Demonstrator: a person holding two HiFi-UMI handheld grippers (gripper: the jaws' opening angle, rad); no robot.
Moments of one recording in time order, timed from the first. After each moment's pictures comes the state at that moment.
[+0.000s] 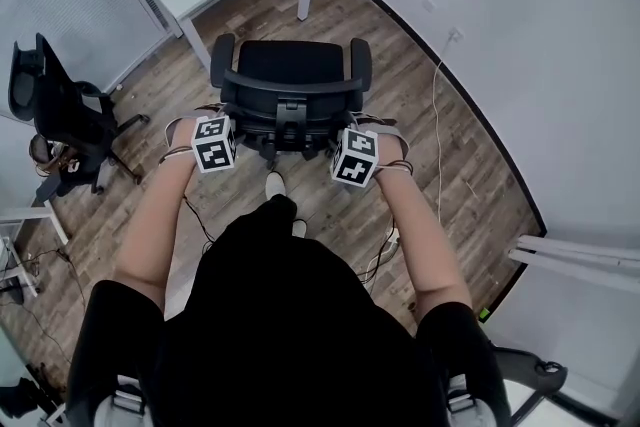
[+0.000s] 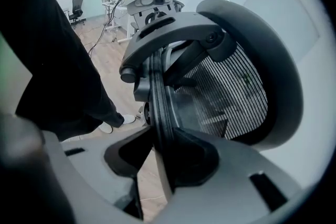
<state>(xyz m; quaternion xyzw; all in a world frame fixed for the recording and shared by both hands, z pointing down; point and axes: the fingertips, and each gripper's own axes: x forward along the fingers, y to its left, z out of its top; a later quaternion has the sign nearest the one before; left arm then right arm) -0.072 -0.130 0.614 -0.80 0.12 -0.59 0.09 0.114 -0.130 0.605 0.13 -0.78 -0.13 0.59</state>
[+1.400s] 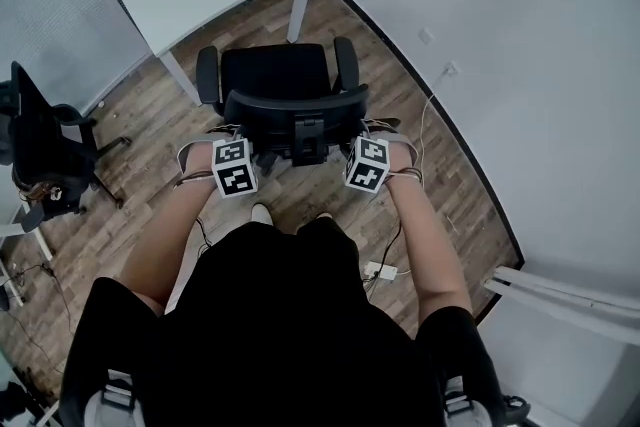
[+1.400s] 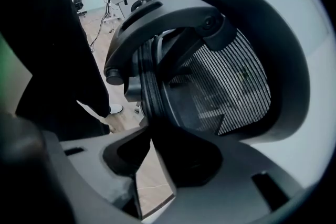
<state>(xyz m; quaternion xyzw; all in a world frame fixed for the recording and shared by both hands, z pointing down) -0.021 -0.294 0.613 -0.80 0.14 -0.58 0.04 0.161 -0.339 0.607 0.10 -0.76 -0.14 0.63</state>
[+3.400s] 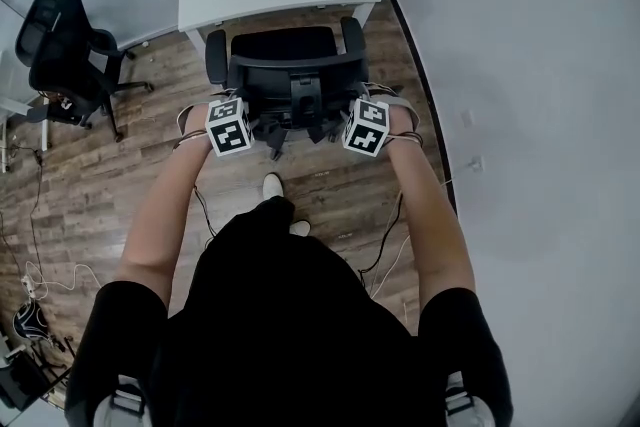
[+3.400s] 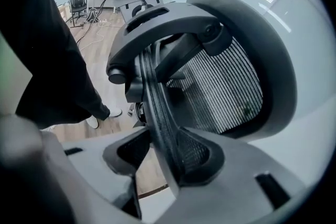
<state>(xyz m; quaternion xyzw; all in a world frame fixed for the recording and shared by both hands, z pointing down) 0.054 -0.490 0.613 -0.74 0.35 -0.56 -0.09 0.196 -0.612 0.605 -0.05 -0.78 -0.31 0.54</state>
